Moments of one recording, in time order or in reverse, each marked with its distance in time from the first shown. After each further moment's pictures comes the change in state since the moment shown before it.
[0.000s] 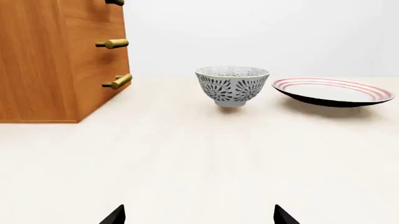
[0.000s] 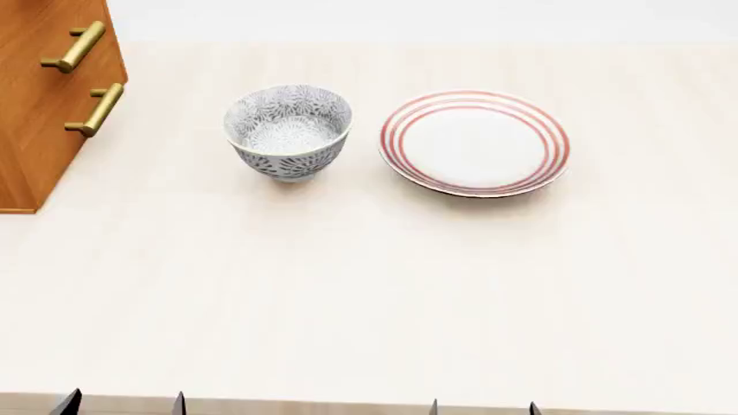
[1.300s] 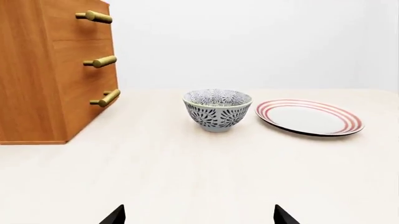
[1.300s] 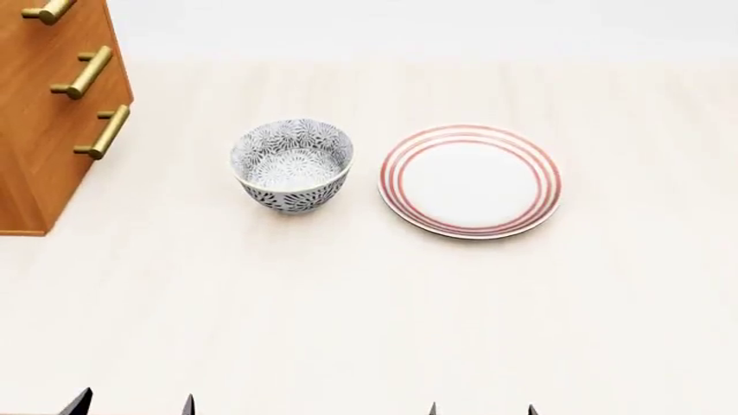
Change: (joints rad) left arm 0.004 -0.107 0.128 0.012 -0.117 0.018 -0.079; right arm 0.005 0.100 -0.123 0.007 0.091 -0.001 0.124
